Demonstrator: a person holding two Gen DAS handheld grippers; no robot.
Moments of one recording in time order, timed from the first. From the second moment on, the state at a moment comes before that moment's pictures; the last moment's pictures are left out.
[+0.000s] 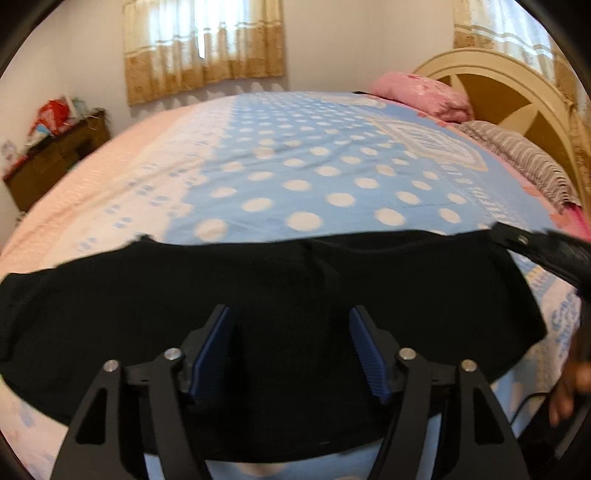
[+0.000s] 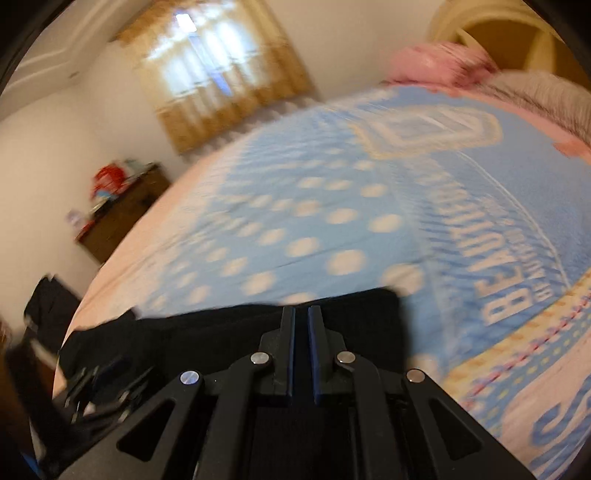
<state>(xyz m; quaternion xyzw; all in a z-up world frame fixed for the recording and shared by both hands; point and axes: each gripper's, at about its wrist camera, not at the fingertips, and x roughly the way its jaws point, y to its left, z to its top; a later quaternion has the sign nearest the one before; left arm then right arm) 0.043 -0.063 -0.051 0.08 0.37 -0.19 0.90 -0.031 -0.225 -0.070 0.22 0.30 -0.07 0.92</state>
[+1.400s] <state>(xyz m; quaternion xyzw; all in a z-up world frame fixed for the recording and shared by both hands) 0.075 0.164 -0.037 -0.03 0.34 0.07 0.94 -0.014 -0.107 -0.120 0.16 0.30 0.02 0.94</state>
